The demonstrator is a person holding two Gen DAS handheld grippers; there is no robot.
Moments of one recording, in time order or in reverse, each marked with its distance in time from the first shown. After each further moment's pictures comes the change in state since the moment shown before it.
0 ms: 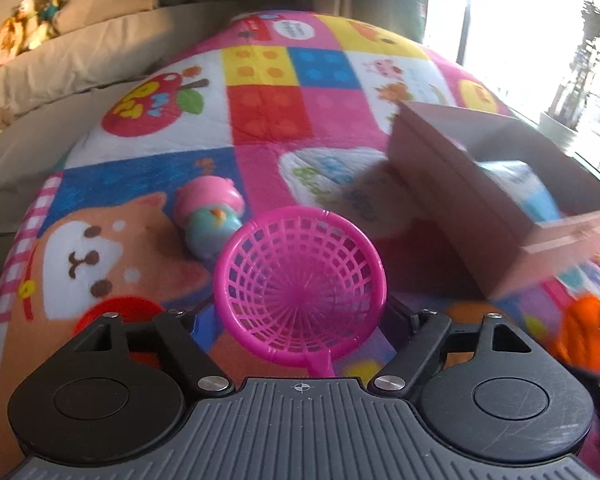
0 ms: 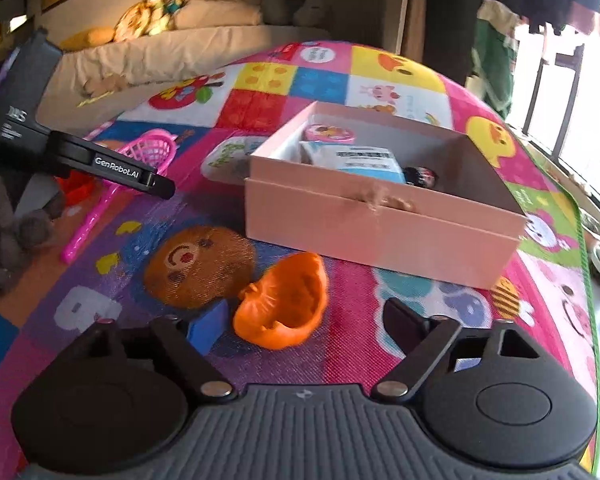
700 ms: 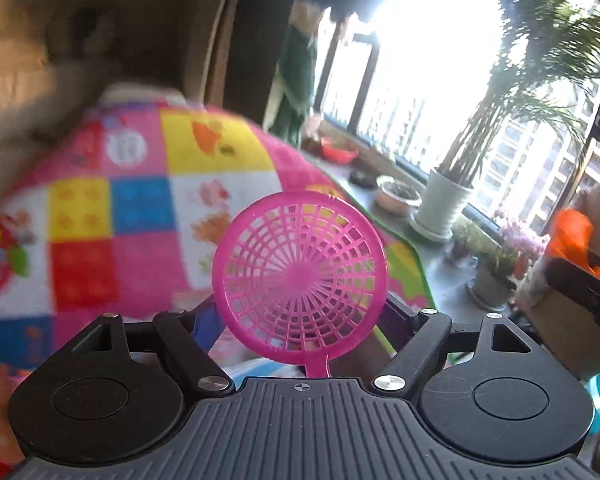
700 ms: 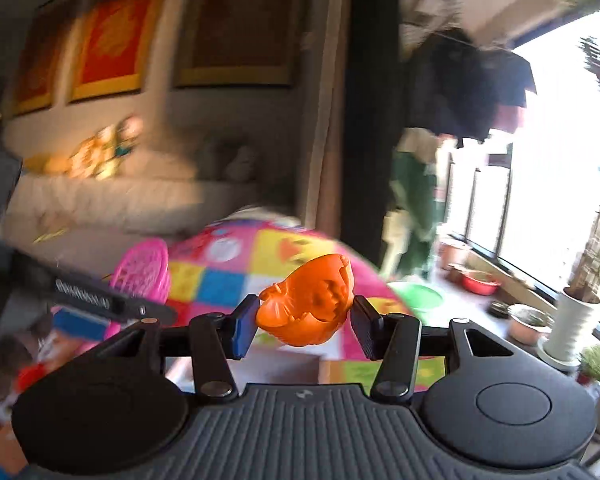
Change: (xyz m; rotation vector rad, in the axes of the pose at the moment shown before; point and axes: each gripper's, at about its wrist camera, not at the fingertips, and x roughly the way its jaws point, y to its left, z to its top) left arm -0.019 -0.132 0.166 -0.025 -0.079 -0.331; right arm -0.135 -0.135 0.117 0.124 -0.426 -0.196
